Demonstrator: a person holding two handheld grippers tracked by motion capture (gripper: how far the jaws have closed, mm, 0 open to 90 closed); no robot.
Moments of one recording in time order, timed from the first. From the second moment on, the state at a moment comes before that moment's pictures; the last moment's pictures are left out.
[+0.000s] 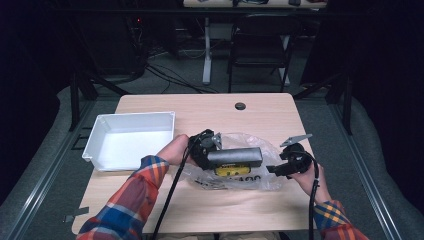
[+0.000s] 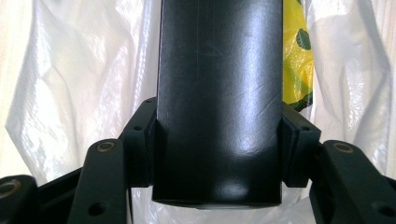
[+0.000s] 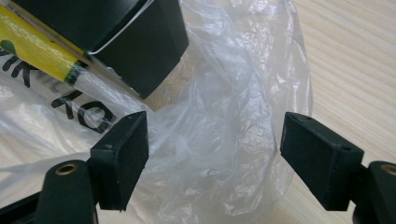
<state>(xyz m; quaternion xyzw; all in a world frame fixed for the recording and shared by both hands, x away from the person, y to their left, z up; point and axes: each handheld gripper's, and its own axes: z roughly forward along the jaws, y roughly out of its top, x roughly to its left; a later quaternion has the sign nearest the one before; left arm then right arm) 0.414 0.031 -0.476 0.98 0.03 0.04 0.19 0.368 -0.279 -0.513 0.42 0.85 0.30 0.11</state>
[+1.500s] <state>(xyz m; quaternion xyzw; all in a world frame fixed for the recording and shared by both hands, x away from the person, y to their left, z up) 0.433 0.044 -0.451 0.96 0.10 0.06 0.24 0.355 -0.220 -0.535 0.31 0.91 0.22 0.14</state>
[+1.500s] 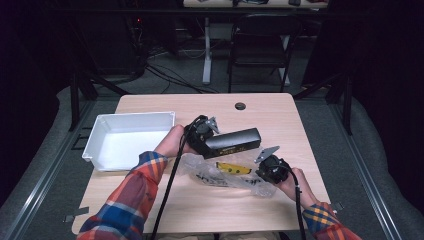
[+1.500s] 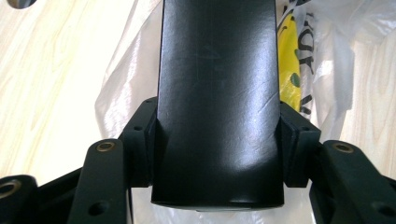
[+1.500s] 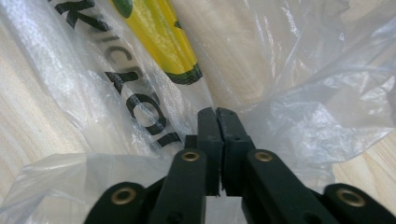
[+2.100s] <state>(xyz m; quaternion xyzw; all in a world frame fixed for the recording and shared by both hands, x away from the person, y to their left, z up) 0.440 0.064 -0.420 0.96 0.10 0.07 0.25 0.352 -0.265 -0.486 0.36 0.86 0.34 0.10</state>
